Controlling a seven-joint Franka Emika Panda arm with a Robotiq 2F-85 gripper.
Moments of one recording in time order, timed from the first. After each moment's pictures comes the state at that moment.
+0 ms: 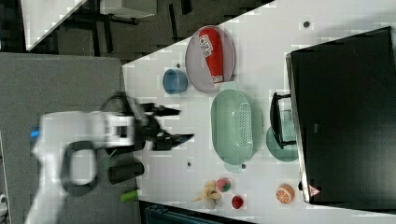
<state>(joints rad) 0.02 -0.09 -0.05 -2.12 -0.09 0.41 0.13</state>
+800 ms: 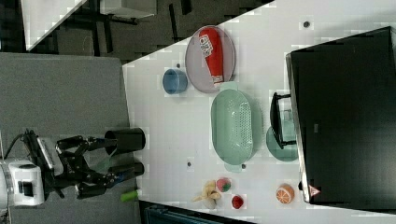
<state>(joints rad) 0.03 -0.36 -0.06 -1.97 -0.02 0.08 0.06</state>
